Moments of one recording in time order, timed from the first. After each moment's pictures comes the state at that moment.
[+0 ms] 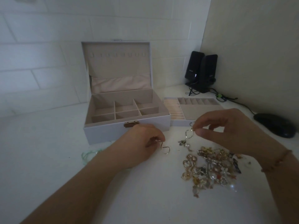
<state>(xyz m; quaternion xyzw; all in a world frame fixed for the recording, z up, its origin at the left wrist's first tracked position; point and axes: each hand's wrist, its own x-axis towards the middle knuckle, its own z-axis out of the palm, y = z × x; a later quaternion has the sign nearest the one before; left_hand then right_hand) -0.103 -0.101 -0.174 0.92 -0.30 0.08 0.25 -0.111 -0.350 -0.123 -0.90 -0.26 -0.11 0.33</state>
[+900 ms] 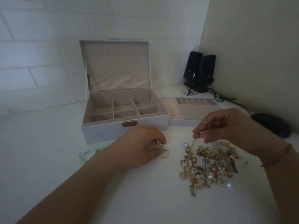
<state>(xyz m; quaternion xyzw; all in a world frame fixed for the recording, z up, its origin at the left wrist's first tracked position) -0.106 -0.102 -0.174 0.91 -0.32 0.06 0.25 -0.106 -0.364 -0.126 -0.79 -0.19 0.08 0.57</state>
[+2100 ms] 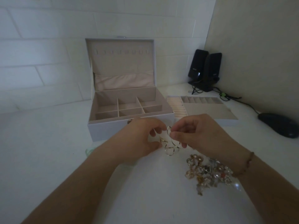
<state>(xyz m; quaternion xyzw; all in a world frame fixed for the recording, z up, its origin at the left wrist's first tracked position) -0.106 -0.095 -0.160 0.93 -0.26 0.06 0.26 -0.111 -0.292 -0.145 -0.85 -0.16 0.01 0.50</state>
